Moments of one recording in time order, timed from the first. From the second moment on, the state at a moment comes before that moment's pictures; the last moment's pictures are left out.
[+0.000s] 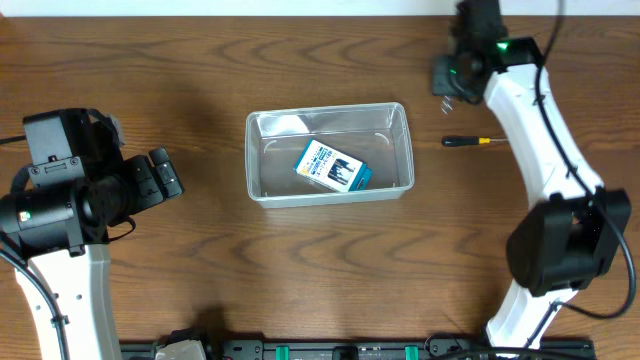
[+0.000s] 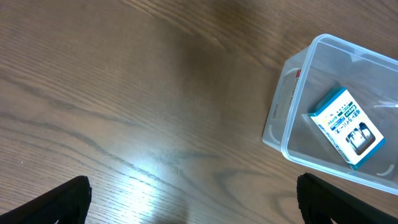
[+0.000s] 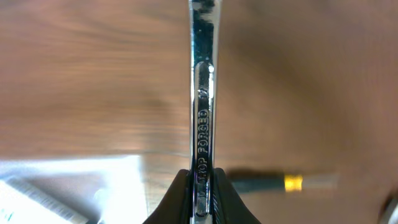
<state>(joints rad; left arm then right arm) 0.23 1.17 1.40 -1.31 0.07 -0.17 0.20 1.95 1.84 -0.93 0.07 0.11</state>
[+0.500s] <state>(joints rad) 0.23 1.17 1.40 -1.31 0.07 -0.17 0.50 1.98 1.86 -1.10 -0.10 -0.93</state>
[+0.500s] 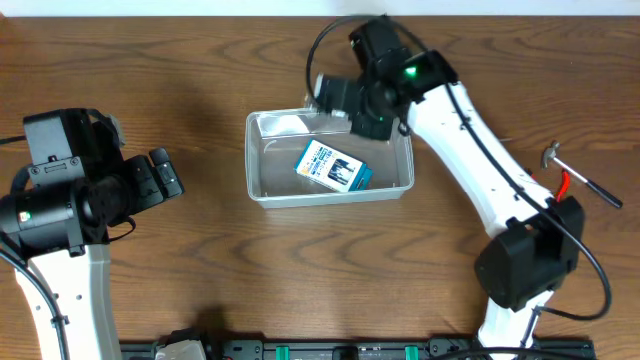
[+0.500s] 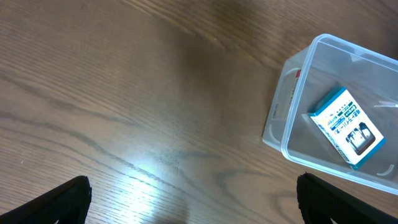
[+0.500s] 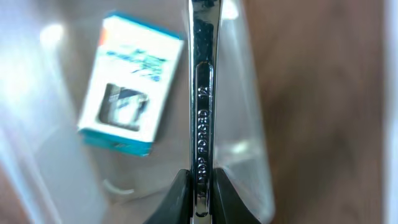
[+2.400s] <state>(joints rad) 0.23 1.17 1.40 -1.29 0.07 -0.17 0.01 2.10 2.00 -1.03 0.11 0.93</state>
